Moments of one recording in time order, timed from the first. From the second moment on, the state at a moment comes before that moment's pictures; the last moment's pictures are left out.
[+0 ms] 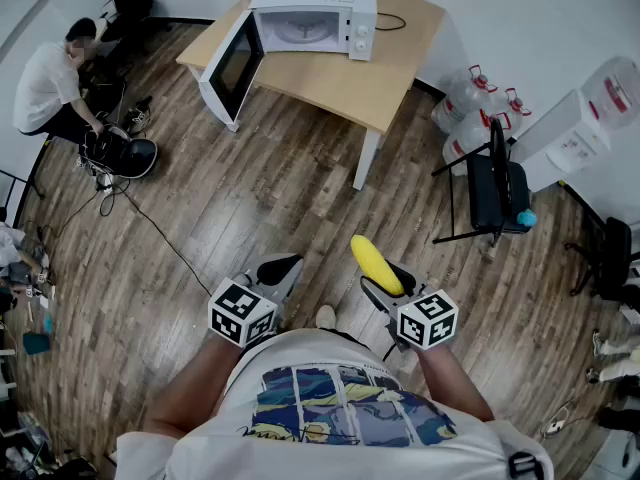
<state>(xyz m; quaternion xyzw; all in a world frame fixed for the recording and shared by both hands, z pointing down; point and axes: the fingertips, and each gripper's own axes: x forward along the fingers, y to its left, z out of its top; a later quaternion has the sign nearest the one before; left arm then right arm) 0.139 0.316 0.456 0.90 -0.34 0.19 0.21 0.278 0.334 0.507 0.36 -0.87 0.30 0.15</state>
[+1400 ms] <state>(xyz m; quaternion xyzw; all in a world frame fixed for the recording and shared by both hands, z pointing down) -0.087 0.048 0.405 0.94 -0.29 0.07 0.19 0.087 0.028 0.474 0.44 -0.84 0.24 0.19</state>
